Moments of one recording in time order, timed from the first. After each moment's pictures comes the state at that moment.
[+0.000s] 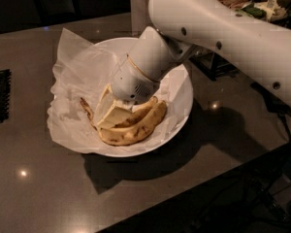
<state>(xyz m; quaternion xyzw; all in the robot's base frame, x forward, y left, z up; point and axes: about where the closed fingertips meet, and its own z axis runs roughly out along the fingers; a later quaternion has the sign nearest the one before) 0.439 0.096 0.873 -0.75 0.56 0.29 0.20</state>
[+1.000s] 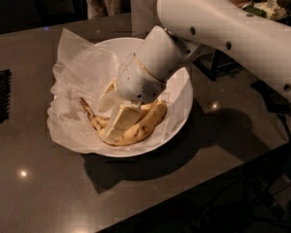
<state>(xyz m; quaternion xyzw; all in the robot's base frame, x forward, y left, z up) 0.439 0.085 0.876 -0.76 0.55 0.28 0.21</state>
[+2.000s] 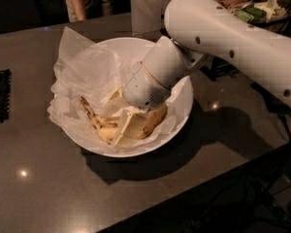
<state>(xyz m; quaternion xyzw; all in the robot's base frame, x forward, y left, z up) 0.436 0.075 0.859 -0.76 0.53 0.30 0.21</state>
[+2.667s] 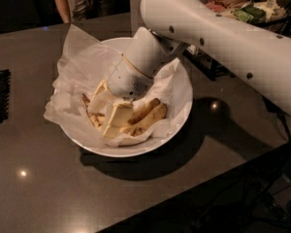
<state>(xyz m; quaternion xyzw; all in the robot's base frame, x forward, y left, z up) 0.454 0.100 0.860 -0.79 0.50 0.30 0.19</state>
